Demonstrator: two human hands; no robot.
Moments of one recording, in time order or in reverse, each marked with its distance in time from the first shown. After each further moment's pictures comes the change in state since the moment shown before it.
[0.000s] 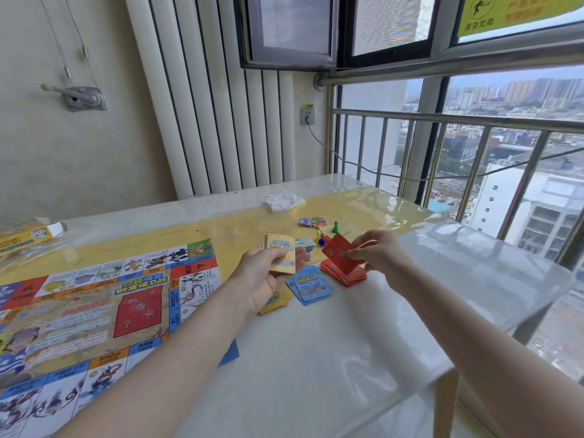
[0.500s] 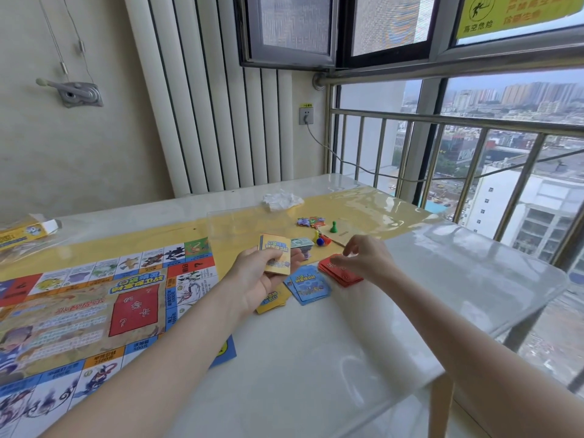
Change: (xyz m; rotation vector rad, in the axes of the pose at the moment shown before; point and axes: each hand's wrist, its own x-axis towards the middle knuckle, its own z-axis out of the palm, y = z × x) left_hand 0.000 0.002 -0.004 0.010 0.024 -0.019; right_hand 0.000 0.004 0.014 -0.576 0.019 -0.208
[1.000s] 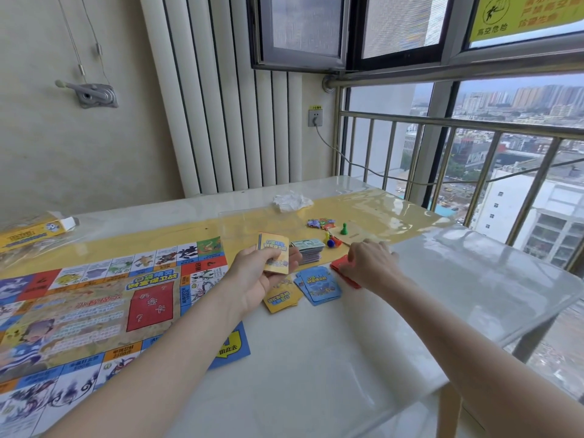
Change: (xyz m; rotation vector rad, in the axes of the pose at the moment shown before) left_hand -0.004 0.009 -0.016 -0.004 0.009 0.034; right_hand -0.004 -0.015 0.009 -0.413 -0.011 -0.076
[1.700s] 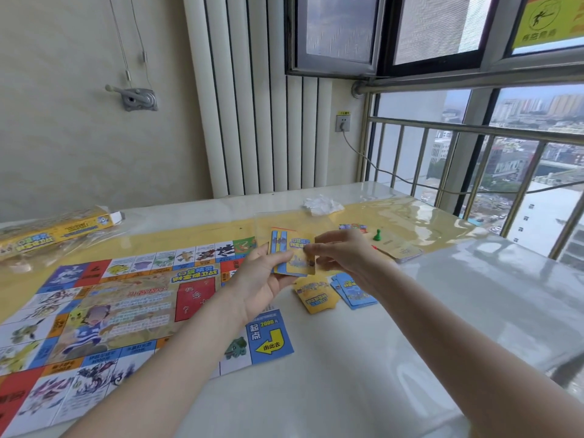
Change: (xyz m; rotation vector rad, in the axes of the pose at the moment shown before) left_hand -0.015 0.020 -0.044 0.042 -0.016 0.093; right_hand -0.013 -0.096 -0.021 1.151 -0.262 0.041
